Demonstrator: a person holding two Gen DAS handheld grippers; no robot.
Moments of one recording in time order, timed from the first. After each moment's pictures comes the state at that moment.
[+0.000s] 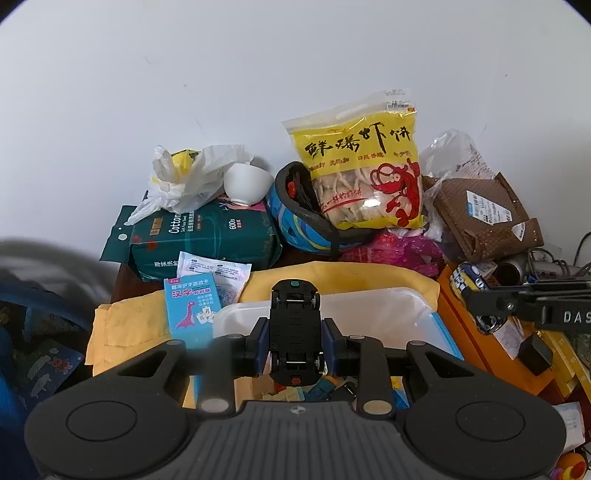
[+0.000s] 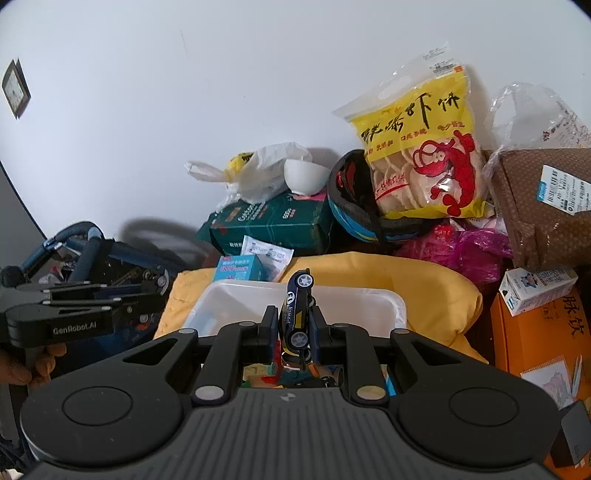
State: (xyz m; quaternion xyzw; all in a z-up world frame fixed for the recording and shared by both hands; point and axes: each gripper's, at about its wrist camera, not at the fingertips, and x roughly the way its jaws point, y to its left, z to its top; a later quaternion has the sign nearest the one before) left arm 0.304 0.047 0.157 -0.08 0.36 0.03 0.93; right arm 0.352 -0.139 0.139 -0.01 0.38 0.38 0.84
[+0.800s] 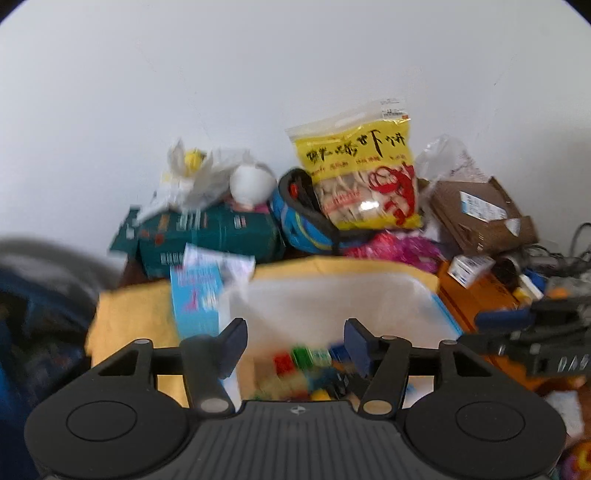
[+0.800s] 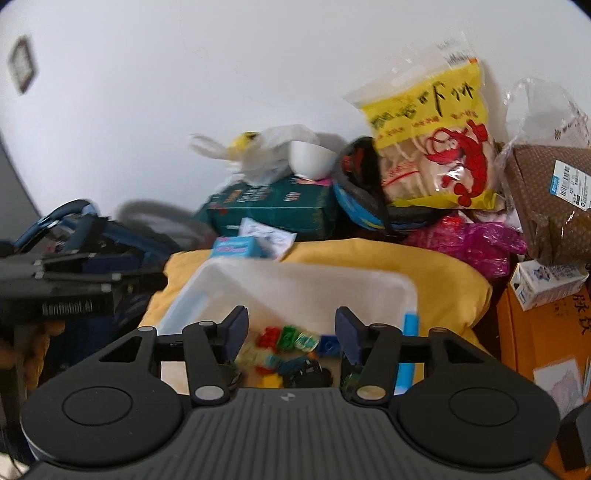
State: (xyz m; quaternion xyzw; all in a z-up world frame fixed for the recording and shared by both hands) left arm 0.239 0.045 0.120 -0.09 0.31 0.03 0.94; right arm 0.326 -0.139 0.106 -0.04 0.36 0.40 0.84
